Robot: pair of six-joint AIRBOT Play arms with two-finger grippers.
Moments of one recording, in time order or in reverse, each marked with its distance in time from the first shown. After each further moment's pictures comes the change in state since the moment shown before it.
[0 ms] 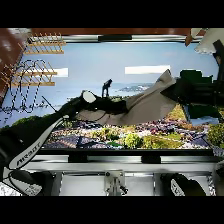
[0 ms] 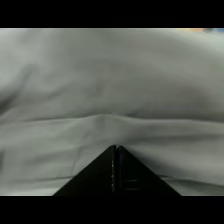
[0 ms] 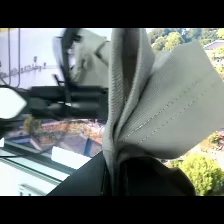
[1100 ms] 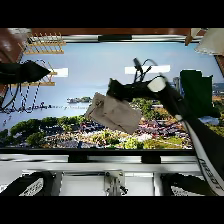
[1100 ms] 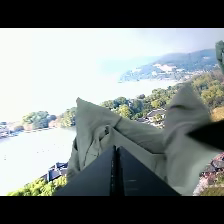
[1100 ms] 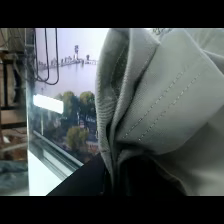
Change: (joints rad) left arm 0.674 0.708 0.037 0.426 -0.441 0.032; right arm 0.528 -0.582 0.000 0.231 -0.609 -0.006
